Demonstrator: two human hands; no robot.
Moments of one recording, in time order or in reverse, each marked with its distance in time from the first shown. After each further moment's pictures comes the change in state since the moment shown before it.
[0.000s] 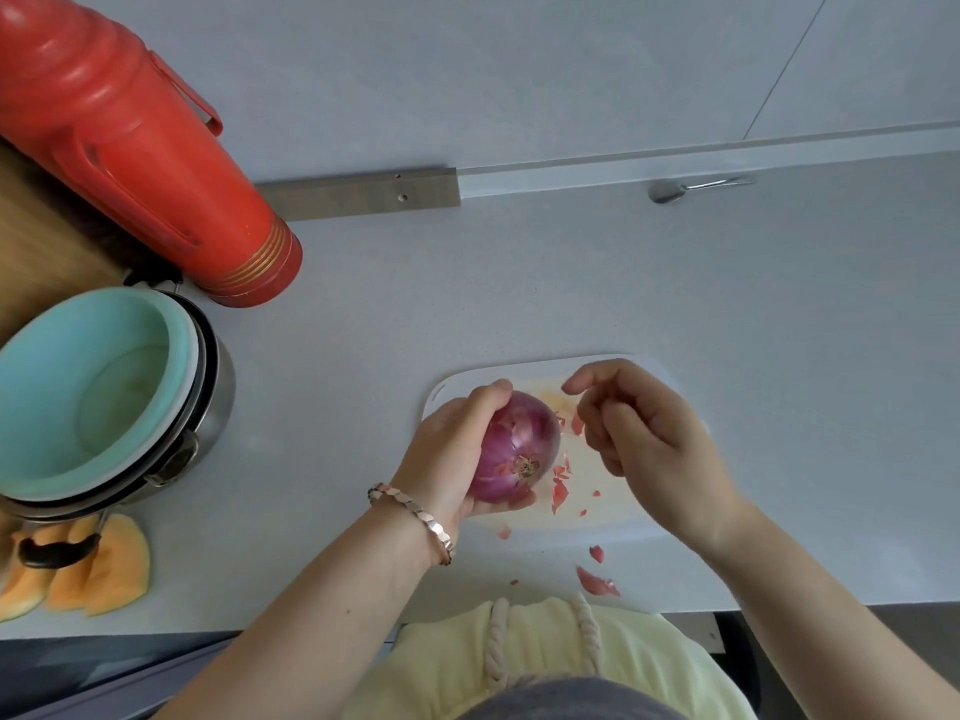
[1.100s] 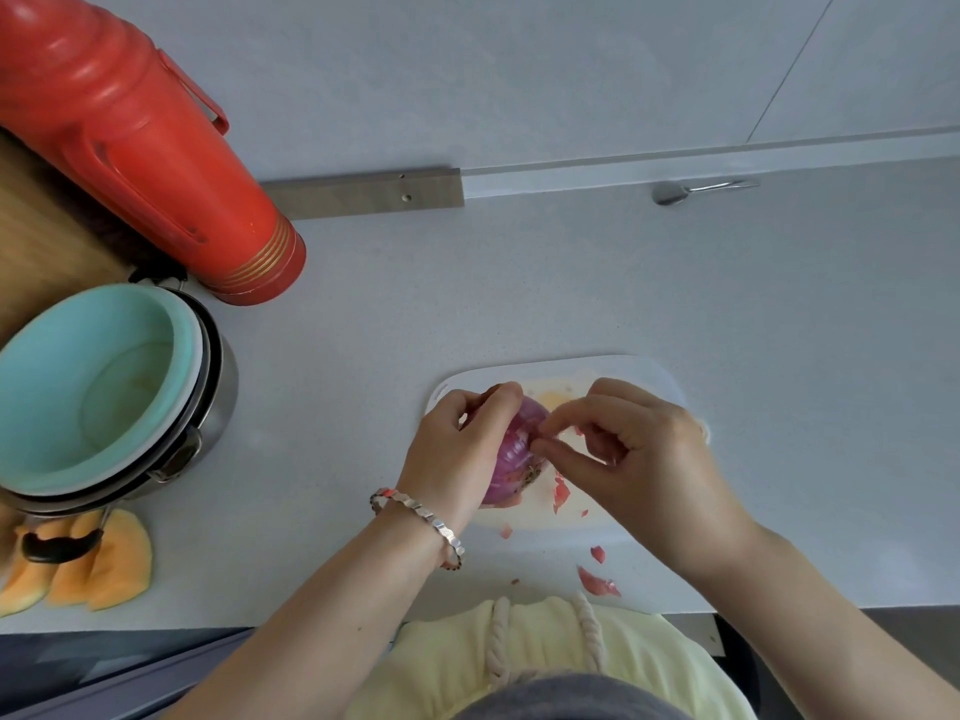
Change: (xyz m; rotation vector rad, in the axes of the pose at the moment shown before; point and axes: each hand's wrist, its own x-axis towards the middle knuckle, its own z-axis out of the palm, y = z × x) left_hand -0.009 0.000 0.003 0.208 0.124 0.183; right_hand -0.005 -0.006 0.010 -0.564 0.069 -0.473
